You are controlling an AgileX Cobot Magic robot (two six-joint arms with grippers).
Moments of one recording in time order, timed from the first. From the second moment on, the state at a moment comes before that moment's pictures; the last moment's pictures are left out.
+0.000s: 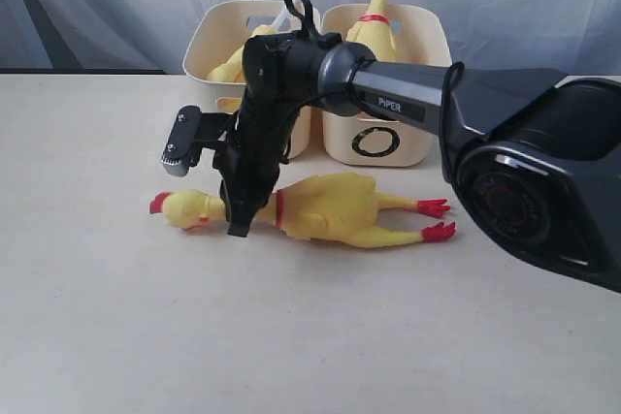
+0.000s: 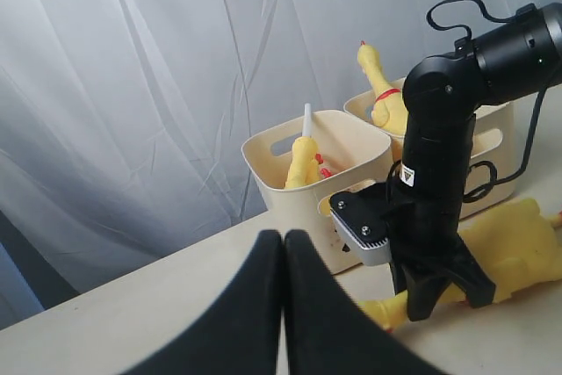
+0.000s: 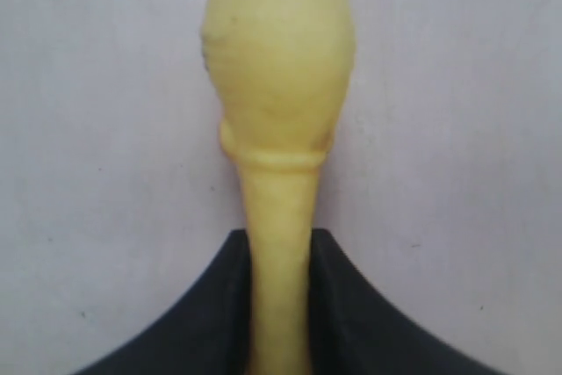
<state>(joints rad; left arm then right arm) -0.22 0.11 -0.37 -0.40 0.42 0.63 0.71 2.44 -2.05 0.27 1.02 -0.97</state>
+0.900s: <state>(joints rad) -0.22 0.11 -0.37 -0.40 0.42 0.63 0.54 2.18 -2.05 0.70 1.07 -0.88</state>
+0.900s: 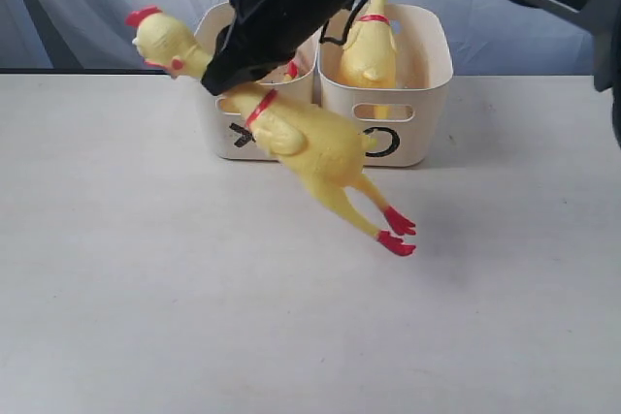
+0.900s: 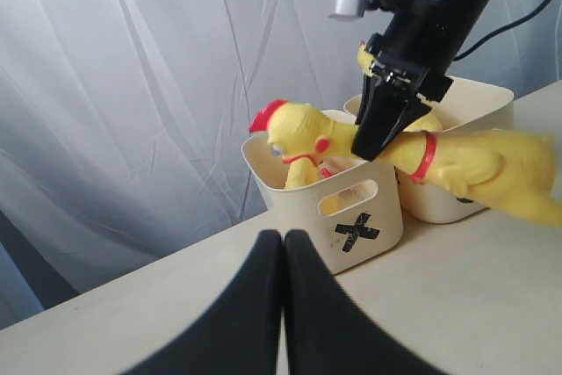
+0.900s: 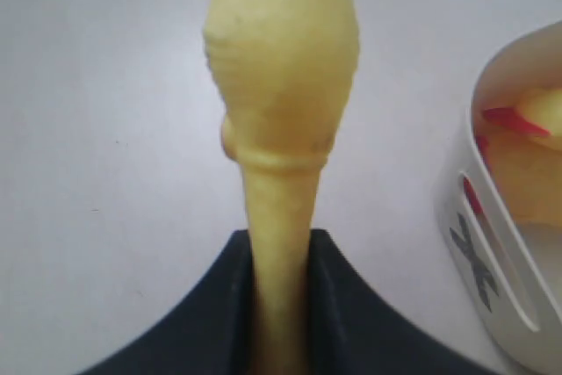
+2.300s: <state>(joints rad) -0.22 0.11 -0.37 -0.40 0.42 0.63 0.04 1.88 -1.89 1.26 1.23 -1.11</state>
